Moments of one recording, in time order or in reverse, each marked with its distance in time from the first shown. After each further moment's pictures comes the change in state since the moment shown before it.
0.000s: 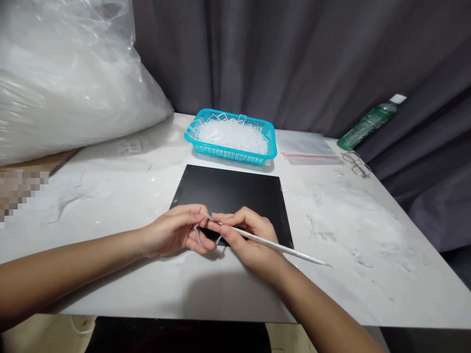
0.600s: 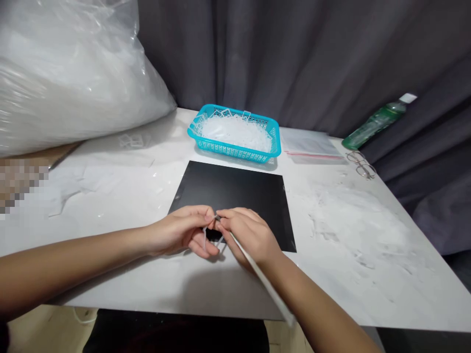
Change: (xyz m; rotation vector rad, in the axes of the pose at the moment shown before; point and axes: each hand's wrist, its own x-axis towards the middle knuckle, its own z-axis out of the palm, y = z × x) left_hand 0.001 -0.004 0.005 0.105 0.120 -0.117; right_hand 0.002 0.012 -0.005 -0.709 -0.103 -0.573
